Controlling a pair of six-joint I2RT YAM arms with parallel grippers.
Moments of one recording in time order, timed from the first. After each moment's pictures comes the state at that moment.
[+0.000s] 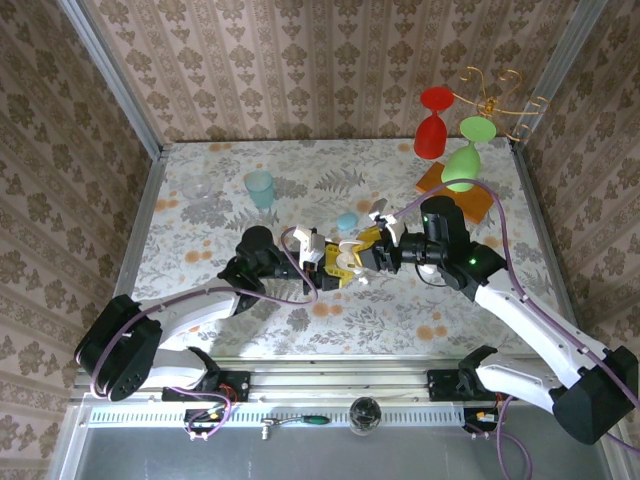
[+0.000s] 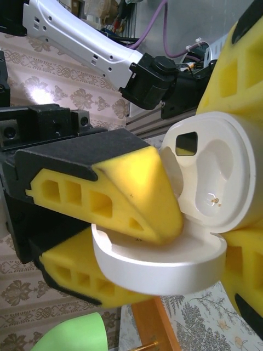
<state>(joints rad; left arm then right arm) -0.77 1.30 0.58 0.72 0.91 -0.06 0.49 1.06 0.88 -0.28 -0.62 -0.06</state>
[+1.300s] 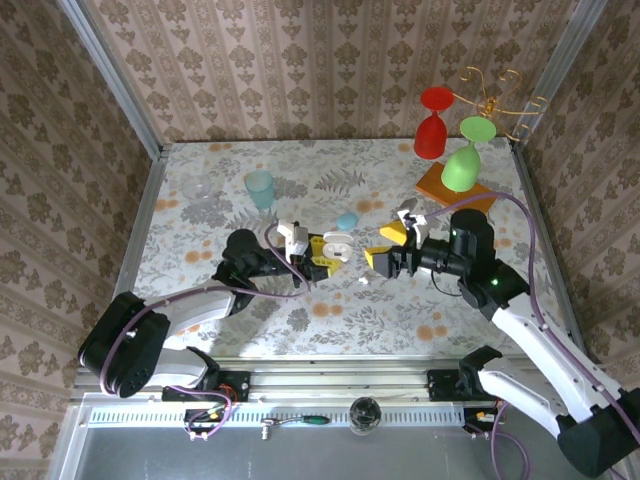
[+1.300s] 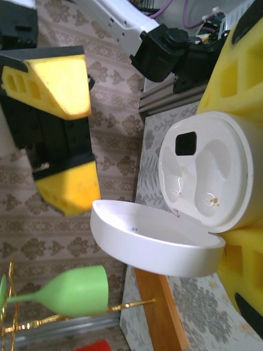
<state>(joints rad) -0.65 1.33 0.49 0.94 0.91 -0.16 0.40 0.84 0.74 -0.19 -0.60 0.14</state>
